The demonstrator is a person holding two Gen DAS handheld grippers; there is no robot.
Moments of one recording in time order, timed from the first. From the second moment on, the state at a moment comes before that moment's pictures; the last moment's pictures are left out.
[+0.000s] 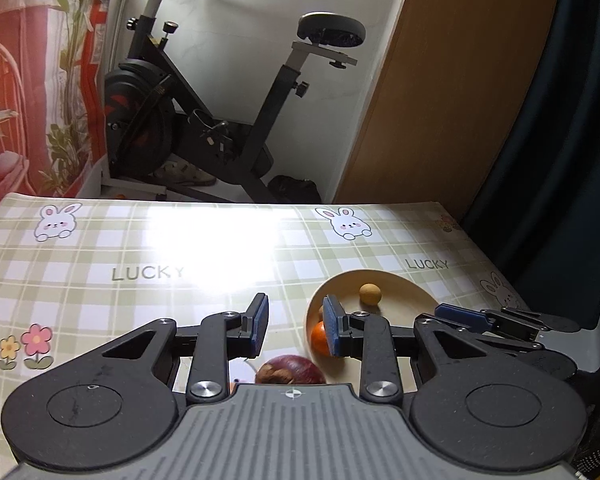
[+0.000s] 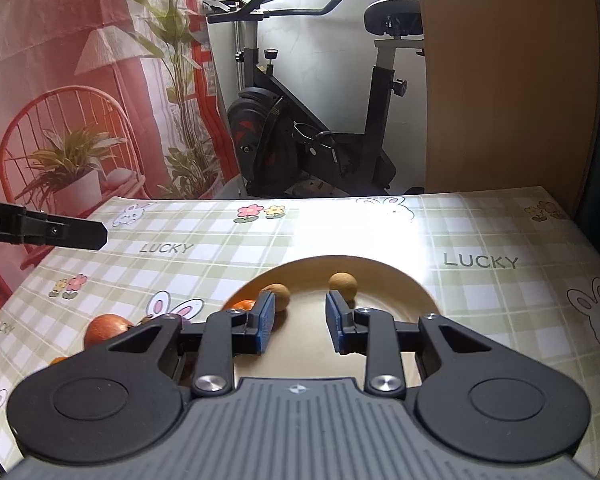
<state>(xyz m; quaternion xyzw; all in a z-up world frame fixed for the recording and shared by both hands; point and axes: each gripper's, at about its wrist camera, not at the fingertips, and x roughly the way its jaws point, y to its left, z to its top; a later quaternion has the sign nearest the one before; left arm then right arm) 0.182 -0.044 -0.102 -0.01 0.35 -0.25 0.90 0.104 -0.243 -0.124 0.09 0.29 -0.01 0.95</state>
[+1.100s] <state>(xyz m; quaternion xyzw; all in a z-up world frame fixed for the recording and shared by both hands) 0.124 0.020 -0.150 -0.05 0.39 -0.23 0.89 0.063 -0.149 -0.160 0.06 0.31 0.09 0.95</state>
